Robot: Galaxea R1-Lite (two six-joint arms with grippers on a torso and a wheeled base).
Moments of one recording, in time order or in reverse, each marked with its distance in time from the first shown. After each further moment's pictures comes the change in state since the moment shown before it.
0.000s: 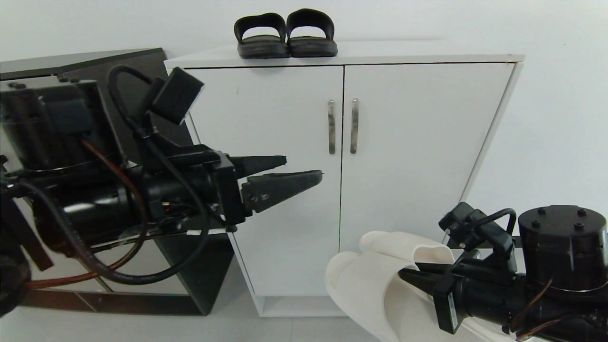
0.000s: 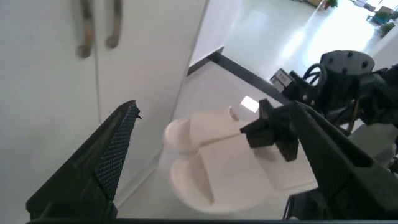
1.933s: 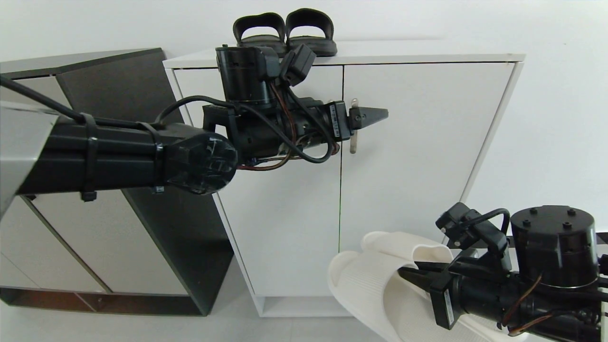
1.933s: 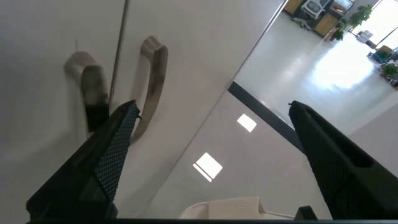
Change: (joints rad) left arm -0.056 0.506 -0.711 0.171 0.141 -0.136; right arm -0.015 0.026 0.002 -0.018 0.000 -0.001
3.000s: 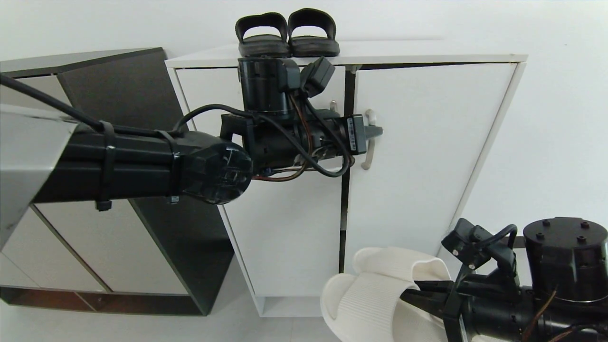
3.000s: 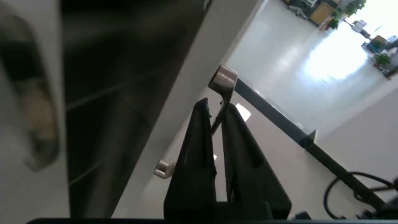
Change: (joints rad) left arm -0.074 0.007 0.021 0.019 0.003 0.000; right arm -0.005 -0.033 0.071 -0.025 0.173 -0.049
